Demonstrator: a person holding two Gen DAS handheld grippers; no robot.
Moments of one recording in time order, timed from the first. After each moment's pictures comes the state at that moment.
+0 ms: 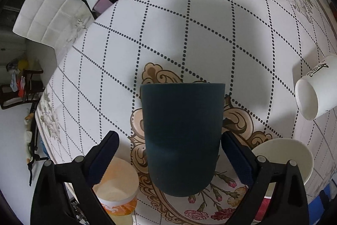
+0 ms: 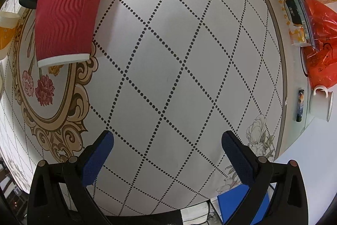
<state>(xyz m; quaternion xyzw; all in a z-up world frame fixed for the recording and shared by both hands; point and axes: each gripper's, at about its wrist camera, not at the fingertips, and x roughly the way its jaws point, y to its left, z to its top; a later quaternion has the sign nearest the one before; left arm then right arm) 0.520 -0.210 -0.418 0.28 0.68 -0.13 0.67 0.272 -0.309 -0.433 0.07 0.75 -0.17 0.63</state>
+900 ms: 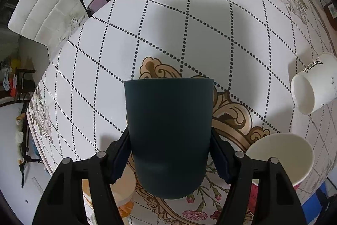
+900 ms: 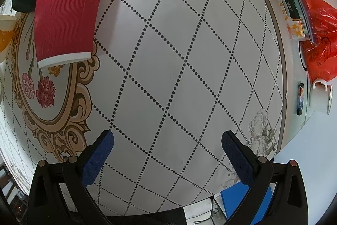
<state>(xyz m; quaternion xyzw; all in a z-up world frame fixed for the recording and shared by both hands) 0.518 -0.194 -0.417 0.25 0.68 -0.16 0.67 0.276 -0.303 -0.431 0.08 0.75 -0.18 0.63</state>
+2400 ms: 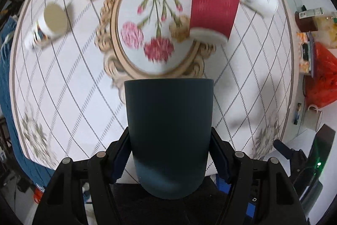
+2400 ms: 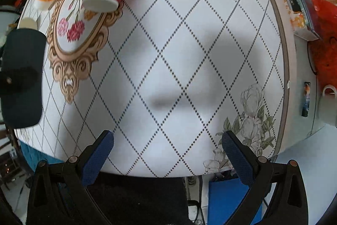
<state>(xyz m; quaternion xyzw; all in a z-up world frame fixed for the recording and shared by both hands) 0.254 -0.126 -0.344 -0.02 0.76 -0.09 0.64 0.163 -0.312 -0.390 0.06 0.74 -0.04 0.67</state>
